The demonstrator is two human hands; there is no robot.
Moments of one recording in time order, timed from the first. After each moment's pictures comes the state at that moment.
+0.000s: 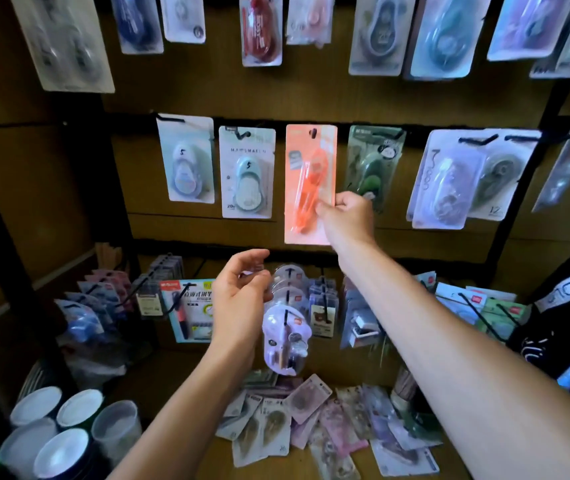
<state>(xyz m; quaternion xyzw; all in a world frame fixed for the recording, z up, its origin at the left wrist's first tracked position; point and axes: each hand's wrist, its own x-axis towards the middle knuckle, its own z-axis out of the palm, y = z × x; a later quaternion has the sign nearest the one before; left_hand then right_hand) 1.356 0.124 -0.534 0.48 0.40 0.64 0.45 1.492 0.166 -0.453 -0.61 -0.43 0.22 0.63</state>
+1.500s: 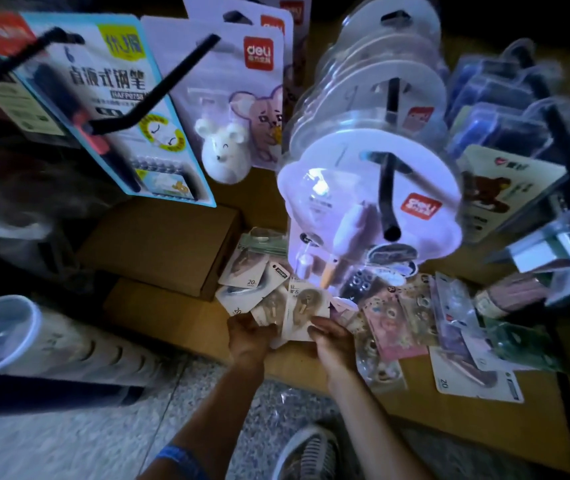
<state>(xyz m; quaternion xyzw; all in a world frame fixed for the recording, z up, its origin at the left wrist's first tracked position) 1.351 0.237 -1.002 0.17 0.75 0.36 0.53 1.484 0.219 -0.986 -0.71 -0.18 0.55 0.40</state>
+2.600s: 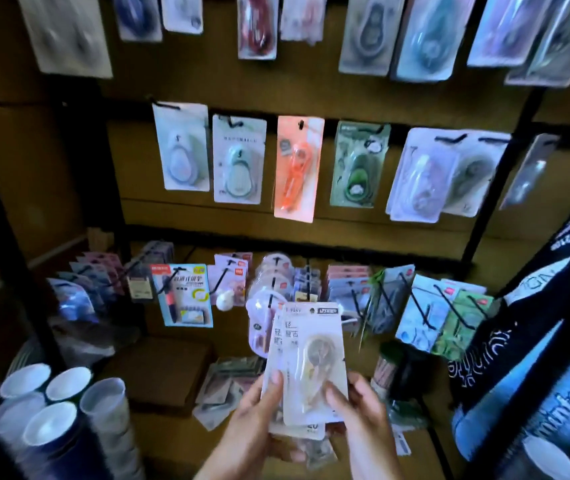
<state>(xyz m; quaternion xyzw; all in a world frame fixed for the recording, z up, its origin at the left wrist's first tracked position) 1.369 0.030 -0.656 0.39 0.39 0.45 0.71 1.511 -0.003 -0.659 -0.48 -0.32 0.47 0.67</state>
